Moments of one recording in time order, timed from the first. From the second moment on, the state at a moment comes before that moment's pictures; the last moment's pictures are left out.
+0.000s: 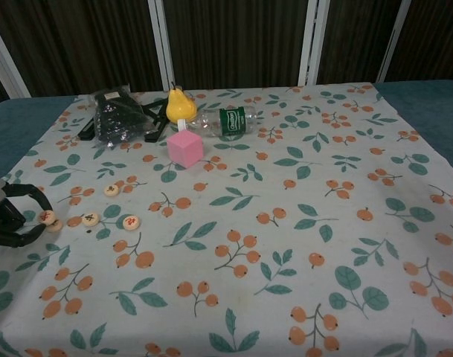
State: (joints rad) left arm -0.32 -1.72 -0.18 -1.19 1.24 1.19 0.01; right arm 0.07 -1.12 -0.01 -1.63 -1.61 1.48 -0.09
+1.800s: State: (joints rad) left arm -0.37 -1.79 -0.19 -1.22 1.23 1.21 0.14; right arm 0.06 -1.11 -0.01 -1.63 -1.62 1.49 -0.07
